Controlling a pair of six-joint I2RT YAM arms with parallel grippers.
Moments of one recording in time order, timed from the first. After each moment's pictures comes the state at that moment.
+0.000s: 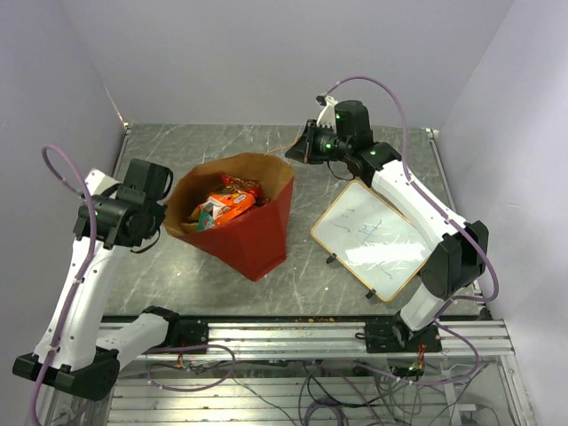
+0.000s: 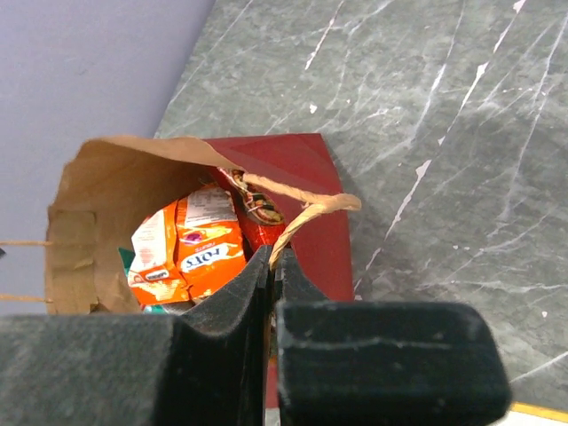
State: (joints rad) left arm -0.30 1.00 1.36 -1.43 -0.57 -1.34; right arm 0.50 1.67 1.59 -0.35 -0.35 0.46
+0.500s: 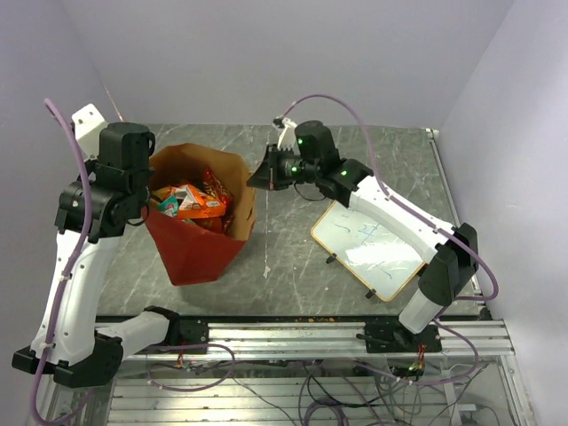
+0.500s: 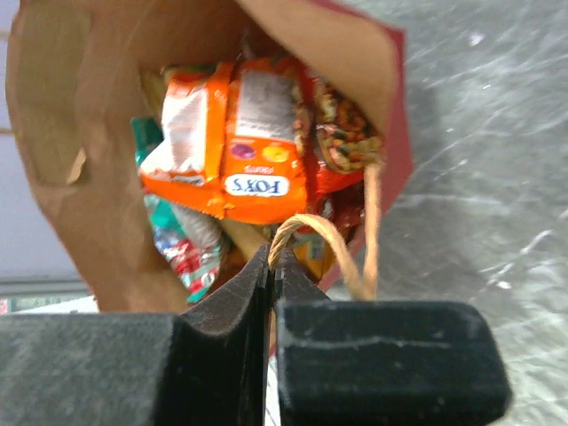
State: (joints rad) left arm -0.31 1.12 1.69 -1.17 -0.78 -0.72; right arm 0.72 1.67 1.59 -0.34 -0.37 0.55
